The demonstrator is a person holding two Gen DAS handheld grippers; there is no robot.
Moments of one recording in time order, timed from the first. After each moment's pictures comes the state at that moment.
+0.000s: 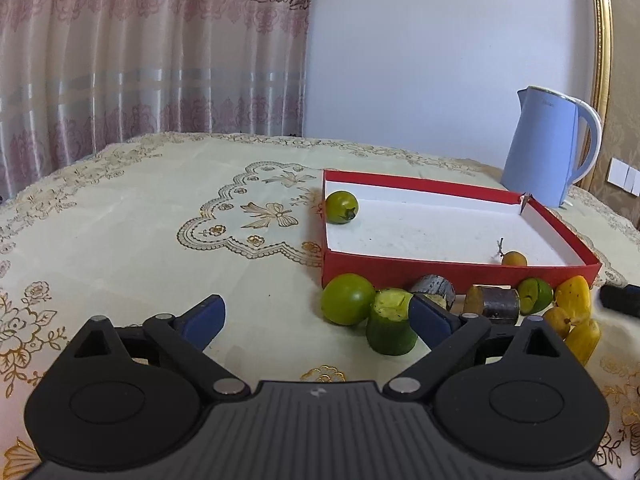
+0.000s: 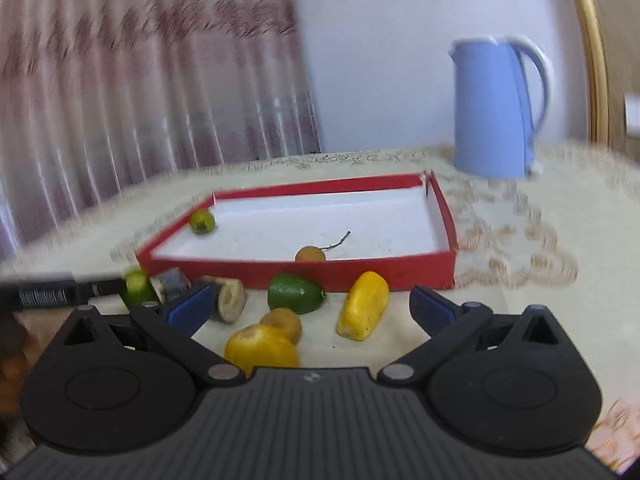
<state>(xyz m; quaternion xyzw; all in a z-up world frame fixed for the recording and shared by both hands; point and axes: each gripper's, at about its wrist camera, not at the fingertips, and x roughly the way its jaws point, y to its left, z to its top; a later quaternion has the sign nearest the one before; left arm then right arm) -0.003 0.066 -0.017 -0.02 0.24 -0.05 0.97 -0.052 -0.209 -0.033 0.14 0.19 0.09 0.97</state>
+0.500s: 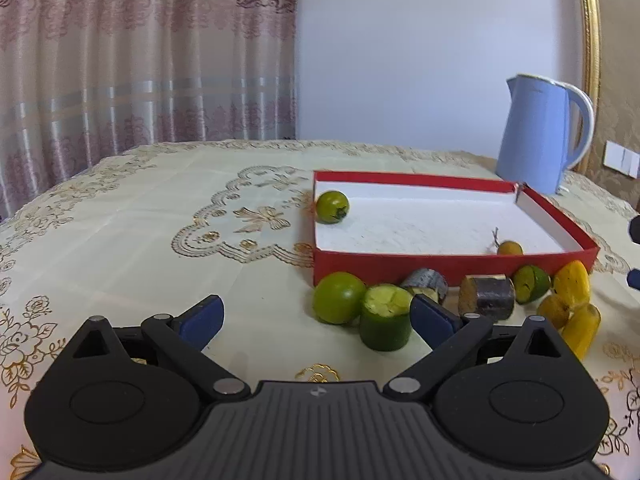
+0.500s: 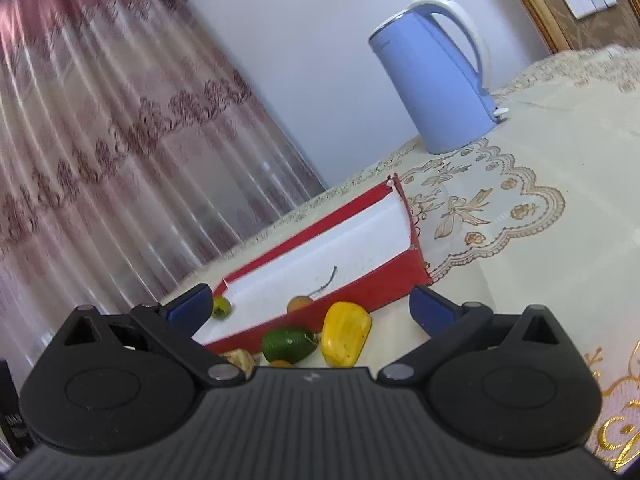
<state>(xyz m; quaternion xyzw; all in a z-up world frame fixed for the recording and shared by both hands) -0.005 0.057 -0.016 0.01 0.24 -0.06 0.97 -0.048 -0.257 -0.049 0.28 0.15 0.09 0.94</state>
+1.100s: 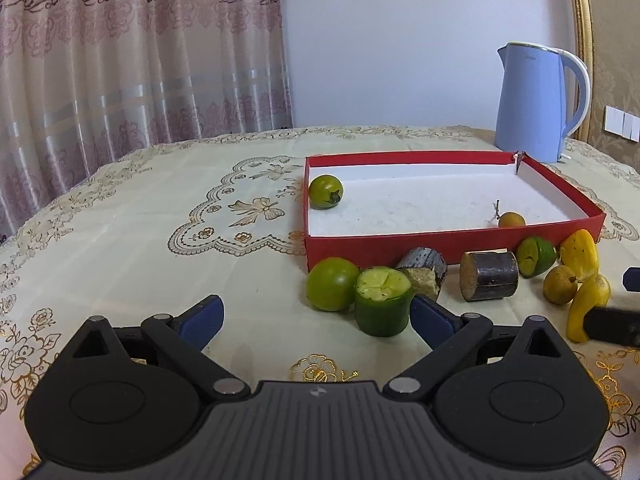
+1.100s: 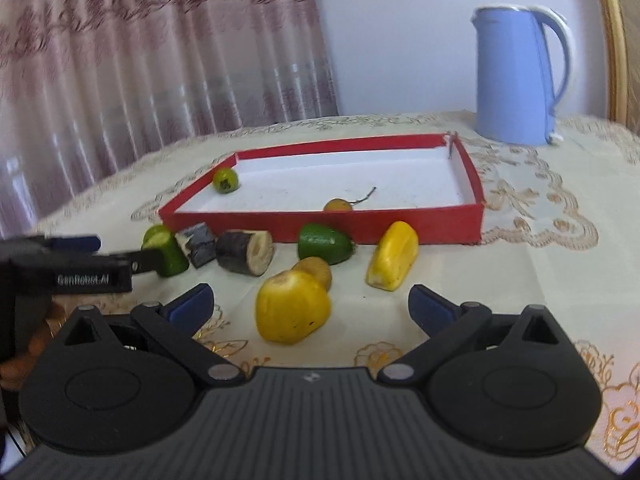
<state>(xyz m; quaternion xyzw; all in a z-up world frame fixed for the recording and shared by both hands) -0.002 0.044 -0.019 0.05 0.26 -0.05 0.96 -0.058 -0.169 -0.038 0.05 0.26 0.10 0.96</state>
